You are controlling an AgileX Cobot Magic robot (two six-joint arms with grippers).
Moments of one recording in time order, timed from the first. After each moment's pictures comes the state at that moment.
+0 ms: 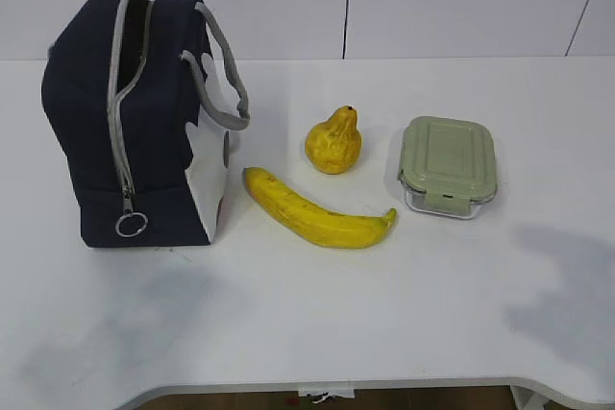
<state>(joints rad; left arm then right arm) -0.10 0.01 -0.53 -0.07 1.11 0.09 0.17 0.44 -0.60 -0.08 1.11 0.35</state>
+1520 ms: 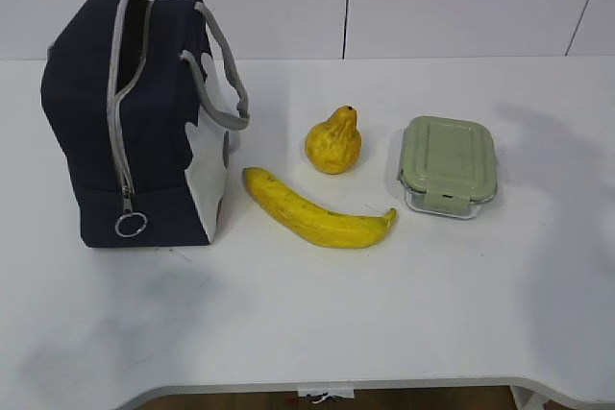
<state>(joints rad) -0.10 0.01 -0.53 -0.07 1.11 0.09 -0.32 1.36 -1.04 0.50 0.96 -0.26</state>
